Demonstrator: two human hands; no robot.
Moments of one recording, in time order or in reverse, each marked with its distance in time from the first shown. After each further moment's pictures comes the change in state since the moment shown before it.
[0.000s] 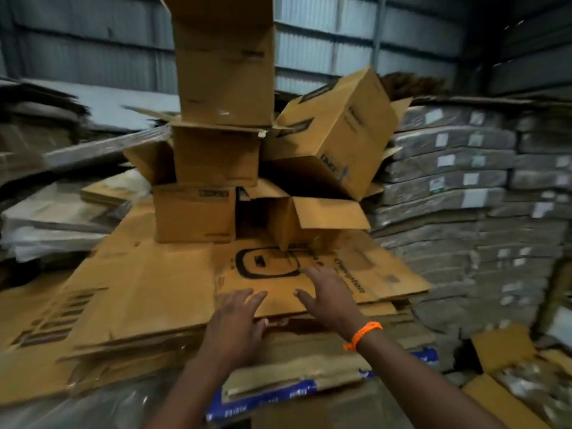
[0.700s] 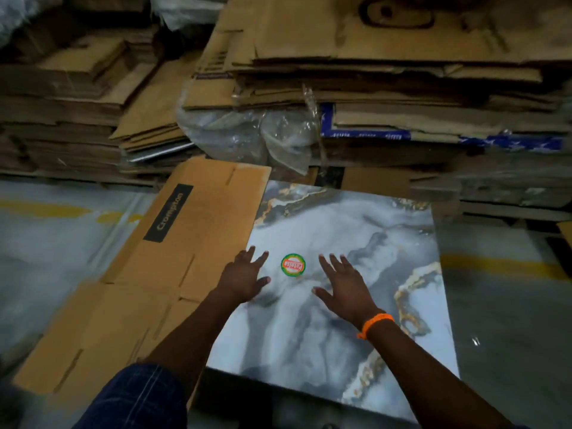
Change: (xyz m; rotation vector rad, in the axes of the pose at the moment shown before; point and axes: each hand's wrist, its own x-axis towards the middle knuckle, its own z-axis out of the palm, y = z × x) left_hand -0.500 -0.058 0.112 0.151 -0.668 -0.508; right_hand -0.490 -0.122 0.152 0.151 -0.754 -0.071
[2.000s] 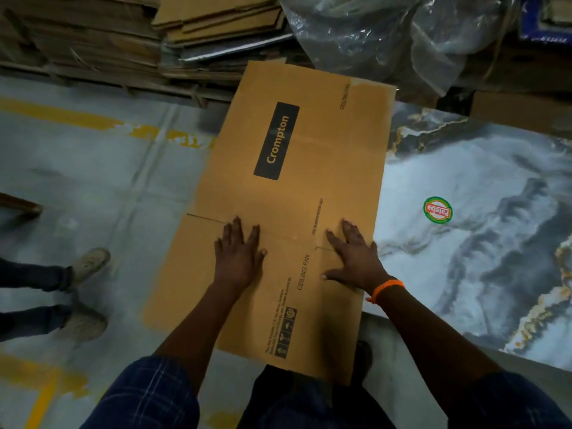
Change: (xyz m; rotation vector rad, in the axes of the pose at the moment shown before) left_hand -0.104 -0.364 0.102 -0.114 0.053 -0.234; right_hand 0.083 -0.288 0.191 -0.079 -0.412 0.083
